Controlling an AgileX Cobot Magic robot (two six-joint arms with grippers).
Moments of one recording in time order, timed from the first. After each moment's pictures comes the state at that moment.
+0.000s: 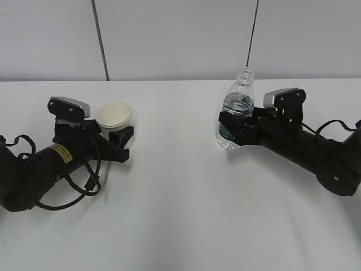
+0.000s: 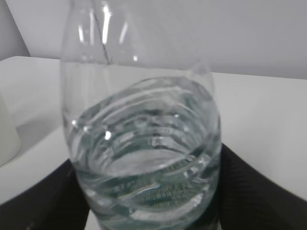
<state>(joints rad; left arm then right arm) -0.26 2.22 -0.81 0.33 -1.14 -0.13 0.07 2.24 -0.93 -0.51 -1.14 0.31</state>
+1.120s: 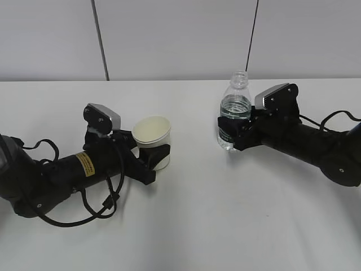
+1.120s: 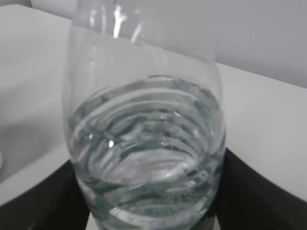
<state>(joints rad) -0.37 2.21 -0.81 0.55 -1.14 -0.24 0.07 2.18 -0.94 -0.58 -1.00 0.19</state>
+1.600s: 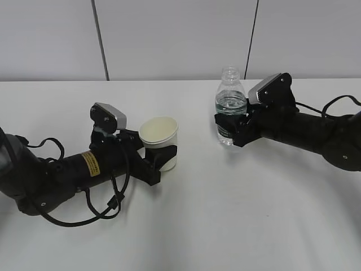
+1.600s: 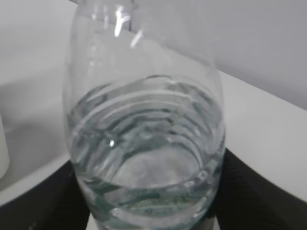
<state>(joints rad) -0.39 2.21 -0.83 0.59 -1.14 -0.28 0.07 2.13 -0.98 -0.71 -0.89 0.19</state>
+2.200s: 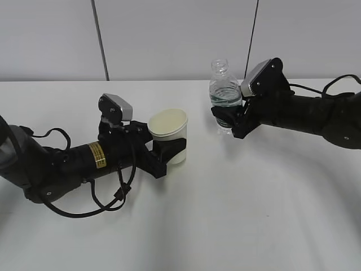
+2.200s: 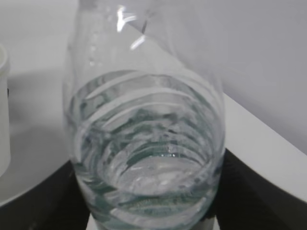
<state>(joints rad) -0.39 2.21 -0.90 0.68 -1.14 -0.35 0.07 2.09 -1.08 -0.86 -0.79 0.19</state>
